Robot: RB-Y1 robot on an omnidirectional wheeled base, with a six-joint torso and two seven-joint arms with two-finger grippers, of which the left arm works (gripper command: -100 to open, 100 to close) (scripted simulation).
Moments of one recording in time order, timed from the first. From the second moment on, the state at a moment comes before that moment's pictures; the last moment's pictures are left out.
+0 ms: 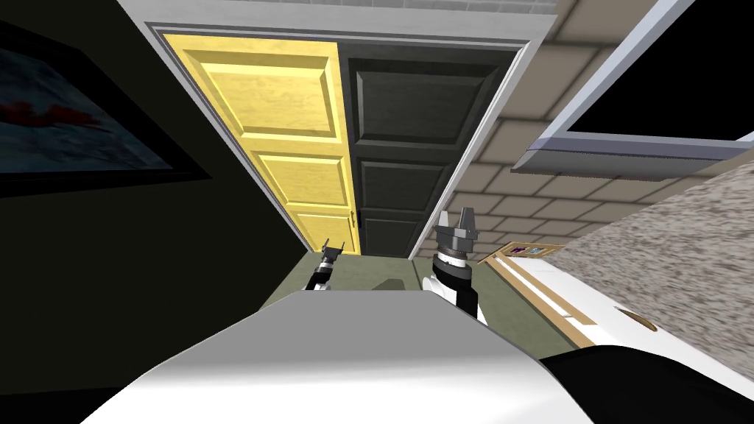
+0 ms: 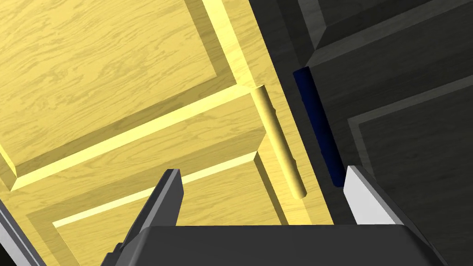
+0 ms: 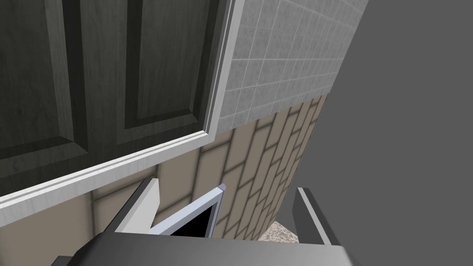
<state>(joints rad) 0.19 0.25 -0.23 -1.26 0.33 -0.76 1.12</state>
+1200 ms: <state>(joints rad) 0.08 0.31 -0.29 -0.97 0.39 -0.81 1.42</state>
